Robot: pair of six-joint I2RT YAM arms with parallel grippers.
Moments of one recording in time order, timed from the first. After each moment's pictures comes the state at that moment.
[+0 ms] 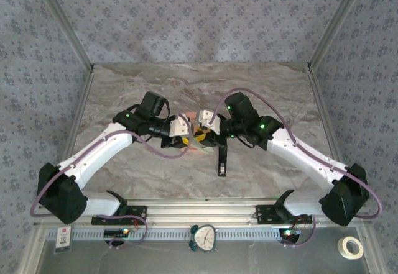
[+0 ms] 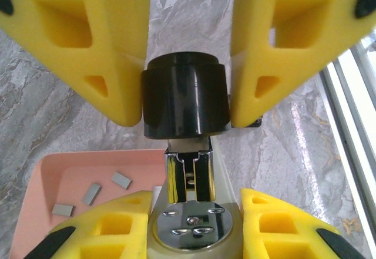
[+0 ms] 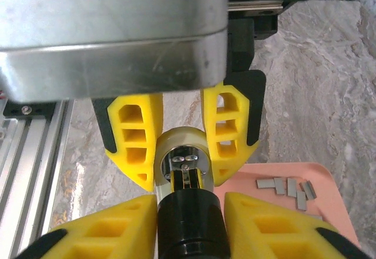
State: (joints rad) left arm -0.59 1.31 1.10 -0.71 0.67 0.88; right arm 0.72 1.28 1.09 -0.45 -0.57 -0.54
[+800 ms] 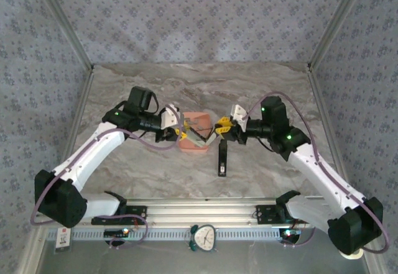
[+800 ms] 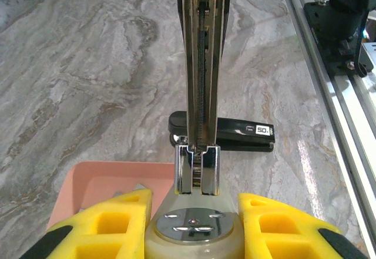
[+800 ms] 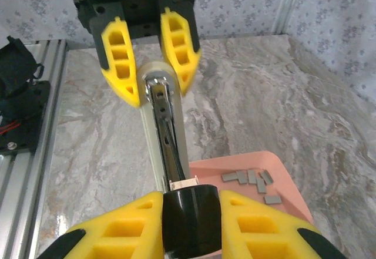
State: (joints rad) left arm -0.46 1.27 1.09 -0.66 0.82 0.84; right arm 0.44 1.02 0.86 -0.30 -0.76 -0.45
